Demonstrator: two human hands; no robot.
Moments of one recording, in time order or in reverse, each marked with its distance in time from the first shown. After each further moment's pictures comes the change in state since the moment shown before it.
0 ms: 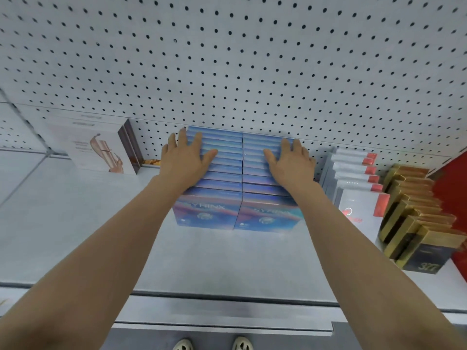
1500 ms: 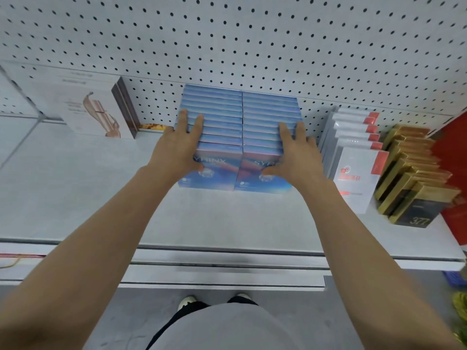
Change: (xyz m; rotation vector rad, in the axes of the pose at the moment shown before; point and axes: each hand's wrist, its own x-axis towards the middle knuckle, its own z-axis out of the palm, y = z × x) left_hand -0.067 -0.010 0.005 0.138 -0.080 0.209; right_hand -0.082 0.023 0.008 -0.120 -0.012 -0.178
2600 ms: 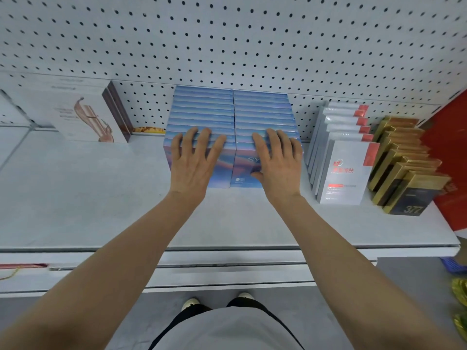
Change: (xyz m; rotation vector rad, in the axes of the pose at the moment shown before) left_hand -0.020 0.042 0.050 0.319 0.432 0.060; right_hand -0.022 -0.014 0.055 -0.231 0.530 -0.163
